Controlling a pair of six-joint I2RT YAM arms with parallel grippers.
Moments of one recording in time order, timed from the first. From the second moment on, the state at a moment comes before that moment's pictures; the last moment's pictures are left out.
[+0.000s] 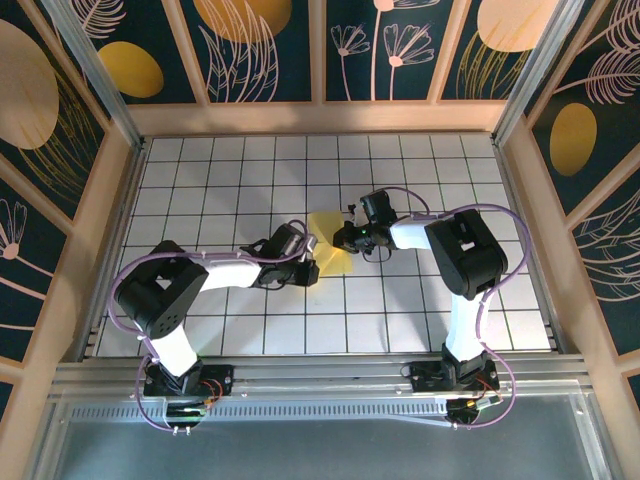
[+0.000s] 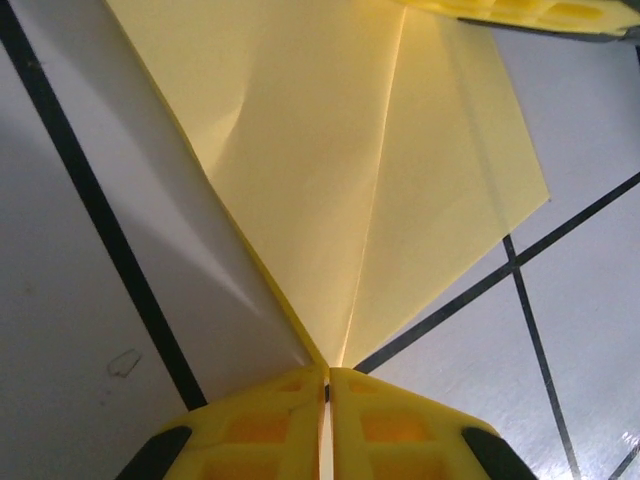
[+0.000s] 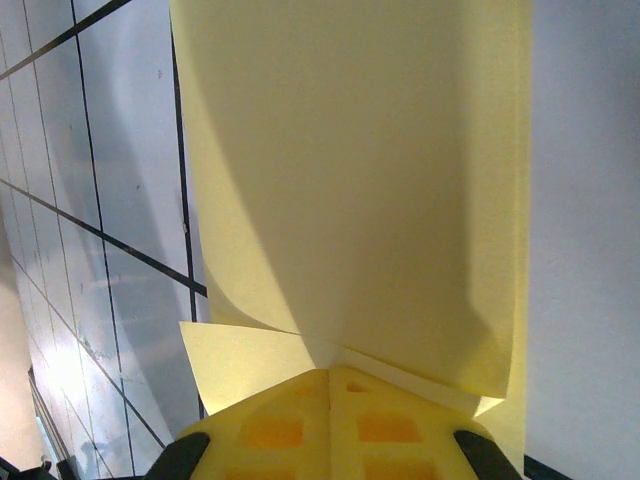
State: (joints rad) left arm -0.73 1.73 0.79 -0.03 0.27 -0.52; right arm 0.48 1.95 1.00 0.01 -0.57 0.65
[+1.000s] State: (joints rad) left arm -0.50 1.82 0.92 0.07 0.48 -0.68; right arm 0.37 1.62 0.74 0.09 -0.55 0.68
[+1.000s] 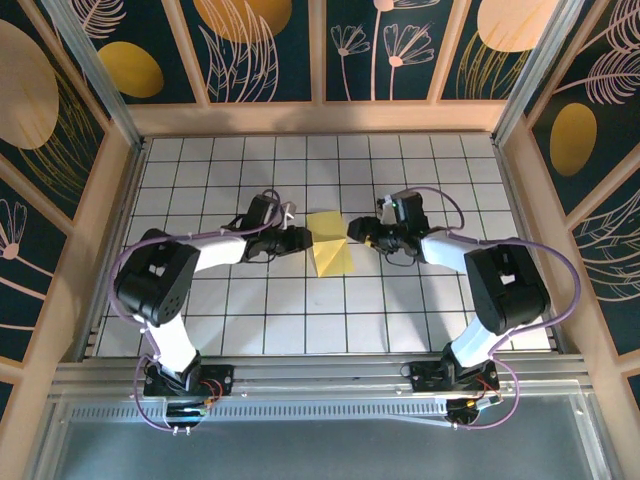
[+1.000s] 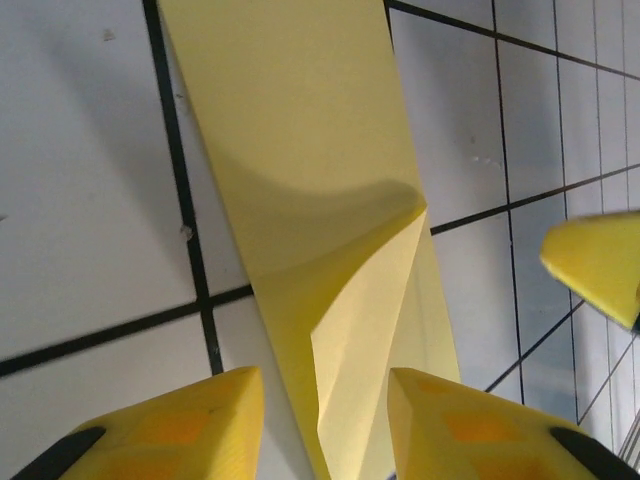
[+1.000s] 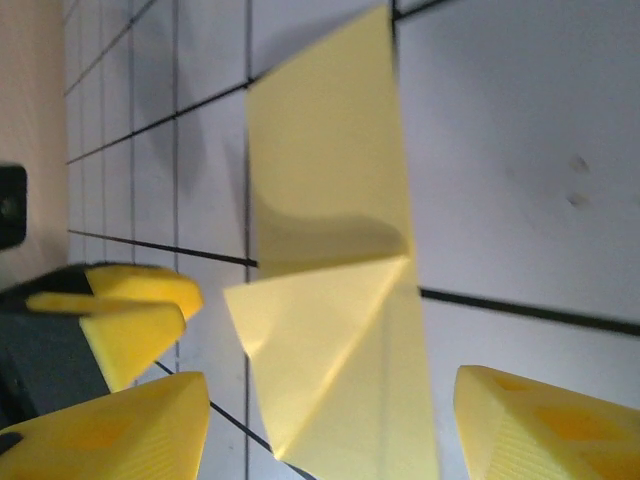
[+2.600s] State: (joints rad) left arm -0.50 1.74 0.72 0.44 0.54 -0.85; right arm 0.47 1.90 0.76 0.60 -0.64 0.87
